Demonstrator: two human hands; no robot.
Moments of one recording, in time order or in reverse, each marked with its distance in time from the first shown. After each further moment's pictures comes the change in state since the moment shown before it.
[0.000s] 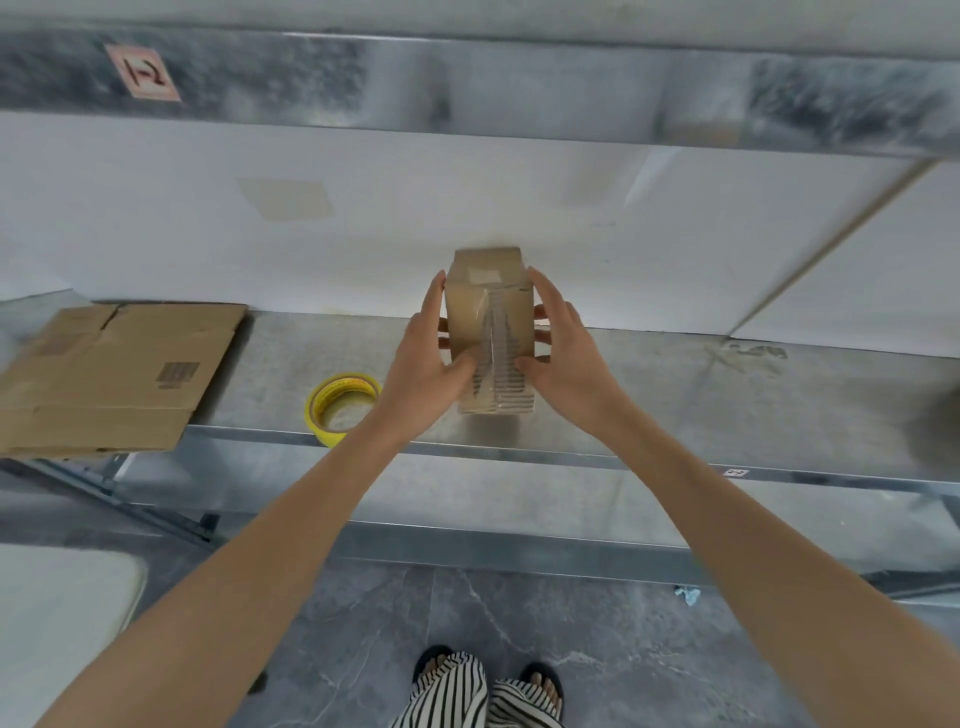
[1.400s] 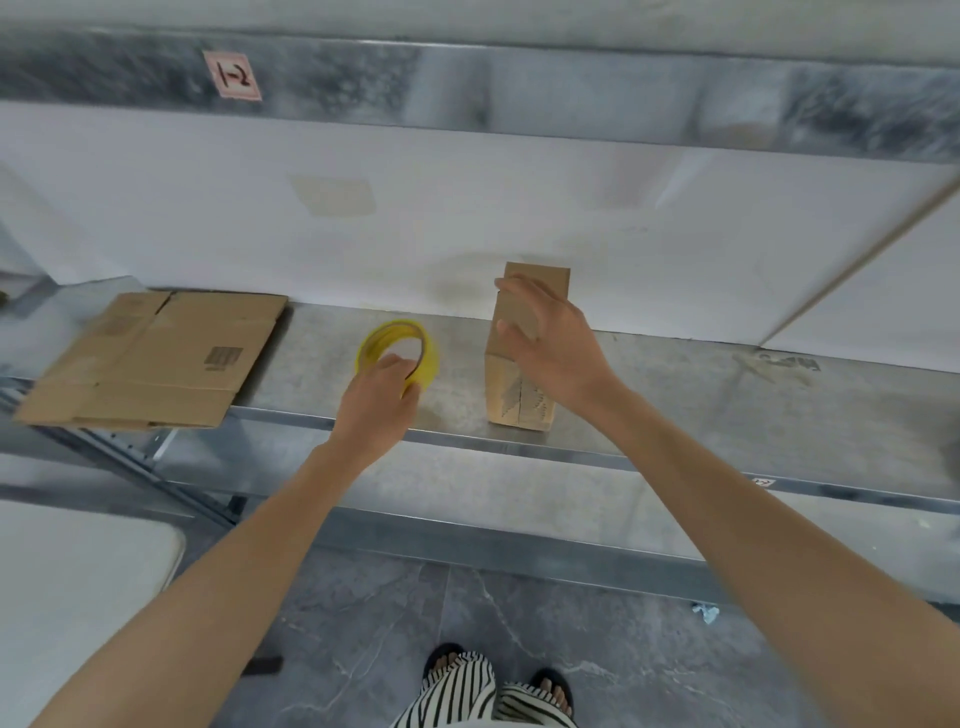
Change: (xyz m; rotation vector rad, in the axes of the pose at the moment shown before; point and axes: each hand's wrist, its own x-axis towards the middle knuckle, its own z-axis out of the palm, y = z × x) left_hand -0.027 -0.074 -0.043 0.614 0.060 -0.038; right_hand 0.005 -0.043 0.020 -0.269 -0.009 -0.168
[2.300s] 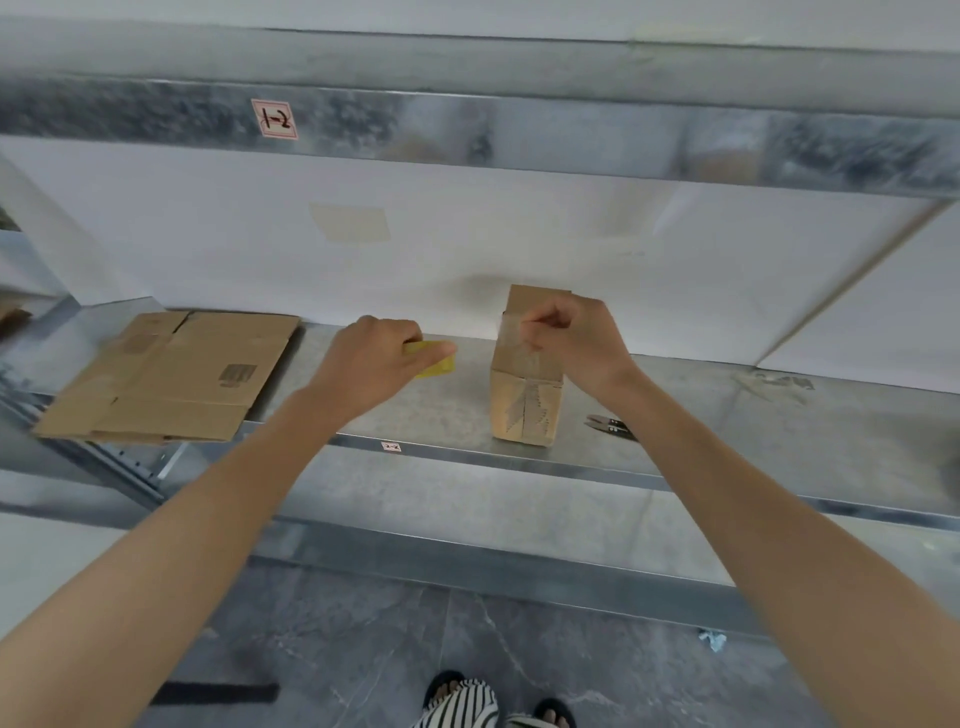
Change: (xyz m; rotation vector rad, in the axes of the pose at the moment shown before) left_hand 0.020 0.033 -0.081 0.025 0.015 0.089; right_hand 0.004 -0.012 -0.025 0.389 0.054 0.259
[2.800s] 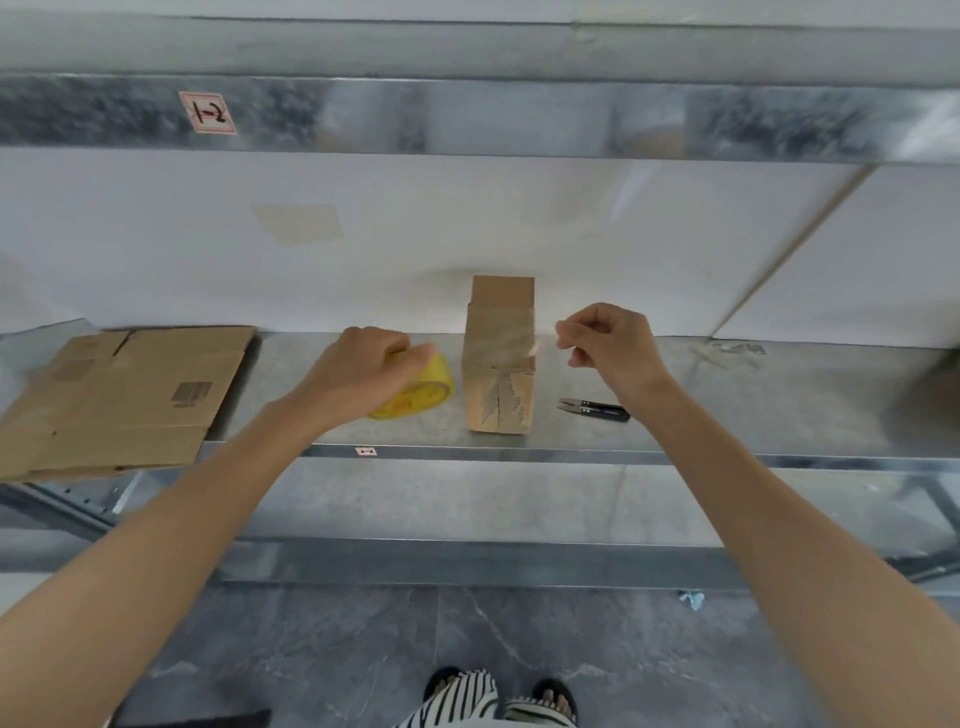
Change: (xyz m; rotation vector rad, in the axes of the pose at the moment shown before) left_hand -0.001 0.008 0.007 -0.205 -0.186 0.078; right_hand -0.022 0.033 -0.037 0.151 0.202 0.184
